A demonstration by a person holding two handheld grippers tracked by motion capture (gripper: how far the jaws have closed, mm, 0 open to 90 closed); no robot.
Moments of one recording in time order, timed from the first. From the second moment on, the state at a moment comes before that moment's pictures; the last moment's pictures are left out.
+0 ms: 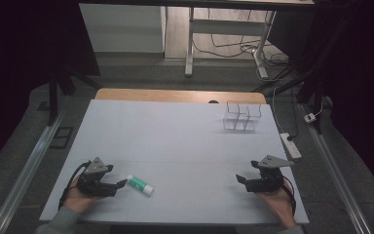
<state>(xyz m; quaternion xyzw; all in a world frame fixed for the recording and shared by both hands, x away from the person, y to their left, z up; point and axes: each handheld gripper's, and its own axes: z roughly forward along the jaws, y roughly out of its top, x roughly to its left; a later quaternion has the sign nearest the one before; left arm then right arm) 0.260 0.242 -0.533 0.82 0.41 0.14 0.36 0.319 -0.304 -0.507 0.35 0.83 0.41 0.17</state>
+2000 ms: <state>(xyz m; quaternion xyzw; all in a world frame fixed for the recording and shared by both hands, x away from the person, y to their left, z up) 0.261 0.240 -0.534 0.83 0.40 0.14 0.36 0.368 -0.306 -0.489 0.40 0.80 0.39 0.20</state>
